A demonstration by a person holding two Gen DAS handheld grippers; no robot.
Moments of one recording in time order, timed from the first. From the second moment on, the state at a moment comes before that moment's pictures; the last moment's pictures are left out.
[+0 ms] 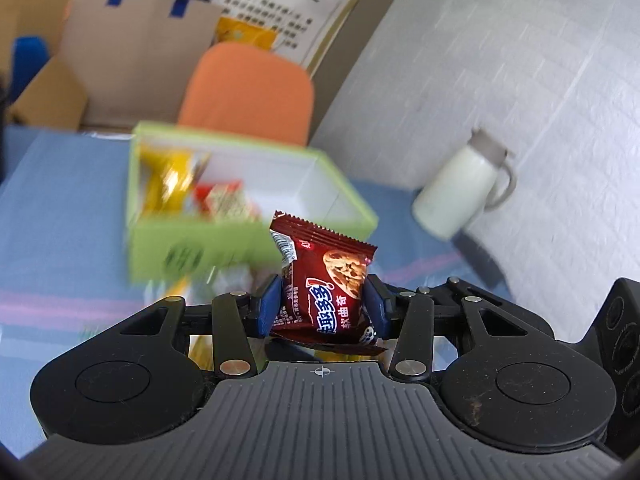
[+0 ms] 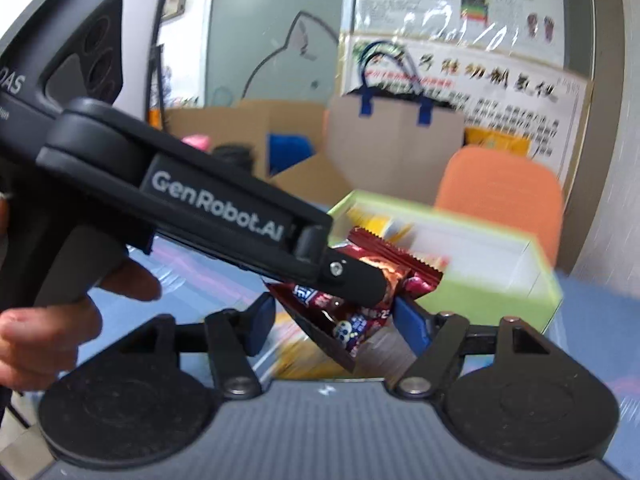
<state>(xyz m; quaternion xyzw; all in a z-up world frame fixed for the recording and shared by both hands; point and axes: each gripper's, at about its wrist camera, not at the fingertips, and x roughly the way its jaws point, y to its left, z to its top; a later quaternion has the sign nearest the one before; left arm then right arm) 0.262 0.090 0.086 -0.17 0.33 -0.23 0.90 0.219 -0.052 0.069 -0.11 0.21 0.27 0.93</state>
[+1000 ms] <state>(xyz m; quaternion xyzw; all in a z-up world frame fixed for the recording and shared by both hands) 0.253 0.065 0.036 -0.15 0.36 -0.20 0.90 0.146 -0.162 0.046 -0.04 0.25 0.28 0.93</state>
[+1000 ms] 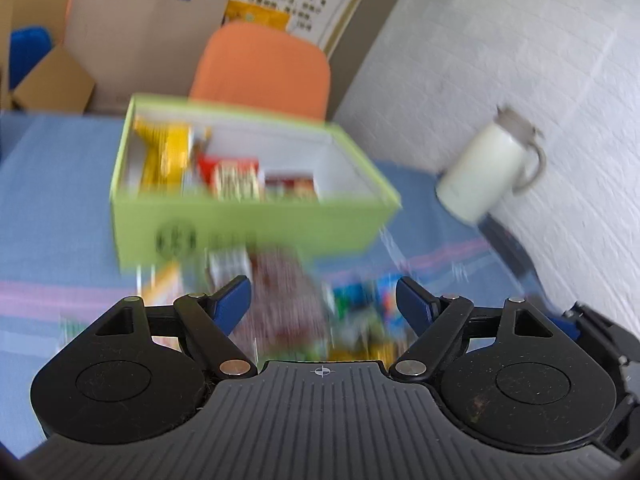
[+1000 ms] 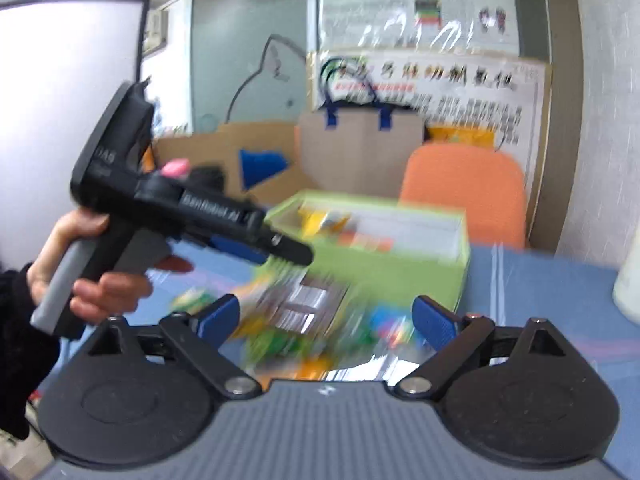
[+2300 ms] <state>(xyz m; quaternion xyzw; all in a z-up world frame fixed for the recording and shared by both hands) 0.163 0.023 -0.030 -0.24 0.48 -0.22 0.81 0.086 -0.134 -0.030 -0.01 0.31 0.22 0.92</state>
